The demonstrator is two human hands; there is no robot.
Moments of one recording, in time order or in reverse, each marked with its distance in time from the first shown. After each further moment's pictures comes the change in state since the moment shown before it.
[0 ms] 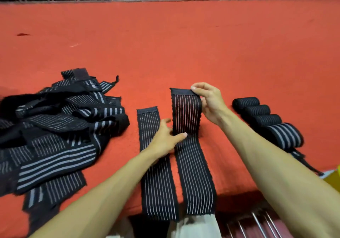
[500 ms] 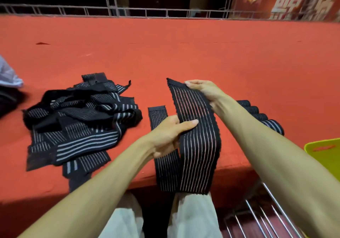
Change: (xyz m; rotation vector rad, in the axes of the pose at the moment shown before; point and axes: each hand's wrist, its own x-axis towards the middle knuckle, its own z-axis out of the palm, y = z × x) left_hand -0.119 0.057 -0.025 -0.537 -0.340 0.065; right_hand -0.079 -0.063 0.054 -0.105 -0.123 0.154
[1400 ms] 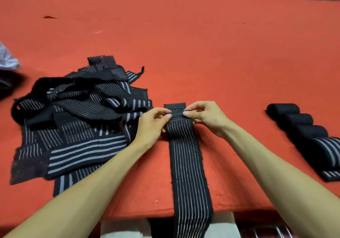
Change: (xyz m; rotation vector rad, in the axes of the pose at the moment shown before) left_hand 0.085 -0.055 -0.160 0.539 0.704 0.244; right_hand 0.098 0.107 0.019 -0.357 -0.103 -0.009
